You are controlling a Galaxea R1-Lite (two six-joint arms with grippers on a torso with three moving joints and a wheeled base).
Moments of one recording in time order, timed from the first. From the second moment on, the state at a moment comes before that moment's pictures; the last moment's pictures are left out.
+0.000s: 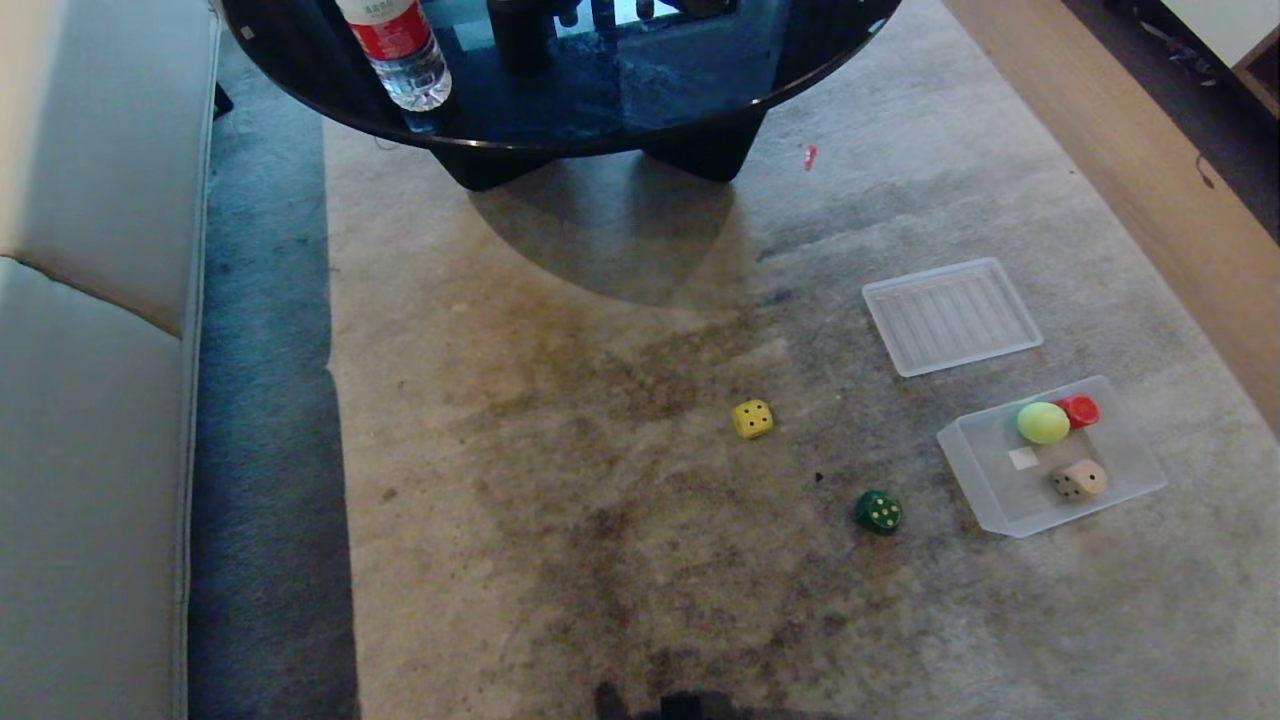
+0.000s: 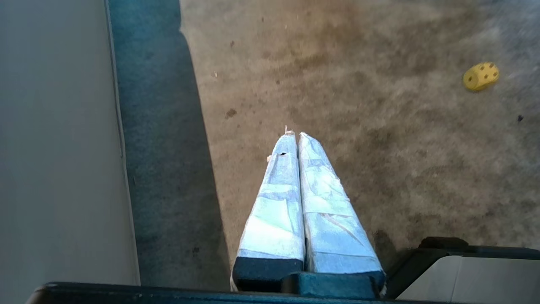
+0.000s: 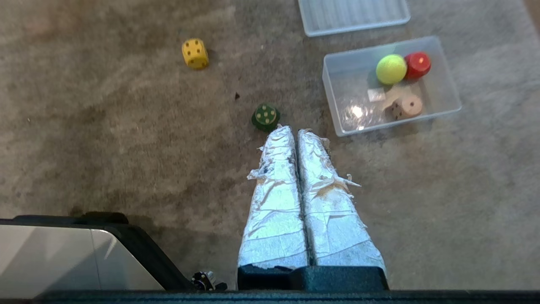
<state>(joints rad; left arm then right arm) 0.00 0.00 0.00 0.00 0.00 0.00 0.01 0.00 0.00 0.00 0.02 -0.08</state>
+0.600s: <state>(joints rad) 0.00 0.00 0.00 0.00 0.00 0.00 0.01 0.00 0.00 0.00 0.02 -0.08</state>
